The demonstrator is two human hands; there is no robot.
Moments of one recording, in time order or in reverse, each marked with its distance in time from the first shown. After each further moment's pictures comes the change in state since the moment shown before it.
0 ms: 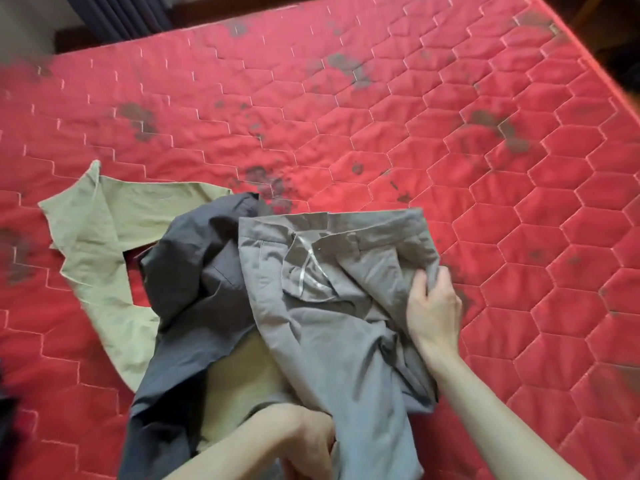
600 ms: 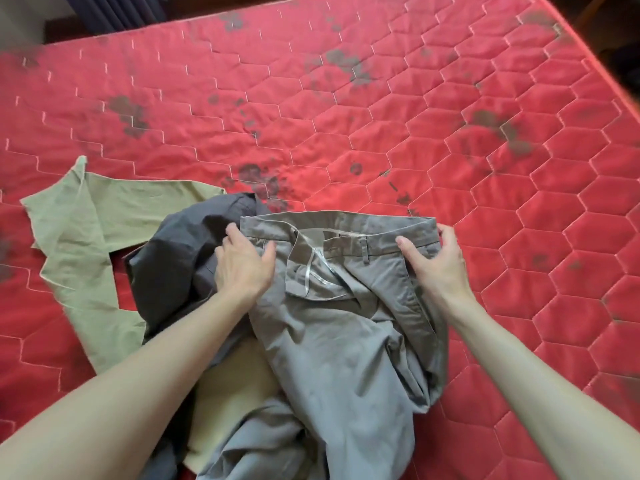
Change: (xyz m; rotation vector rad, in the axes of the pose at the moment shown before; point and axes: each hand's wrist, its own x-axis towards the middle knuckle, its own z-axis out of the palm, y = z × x) left_hand 0.011 -0.066 -0.163 -0.581 1.390 -0.184; right_hand 0.072 -0.019 -0.007 0.115 -0.217 -0.044
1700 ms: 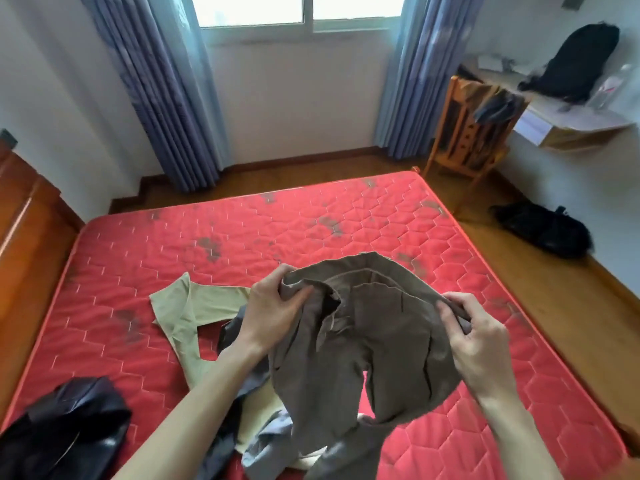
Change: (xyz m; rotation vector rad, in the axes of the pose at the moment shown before) left_hand -0.301 0.143 -0.372 -0.621 0.037 0.606; right_hand -0.288 -0.298 -0.305 -0.074 0.227 -0.561
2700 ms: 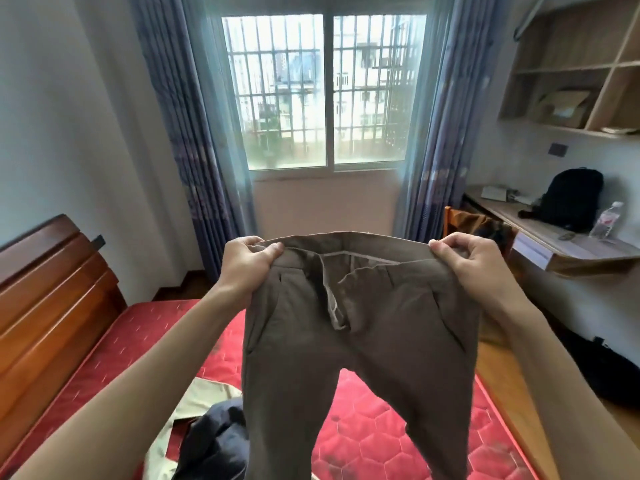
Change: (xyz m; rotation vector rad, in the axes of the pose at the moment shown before) left_hand 0.114 0.295 0.057 -0.223 0.427 -0.056; right_hand 0.292 -0.049 -0.244 0.251 -0.194 -0.215
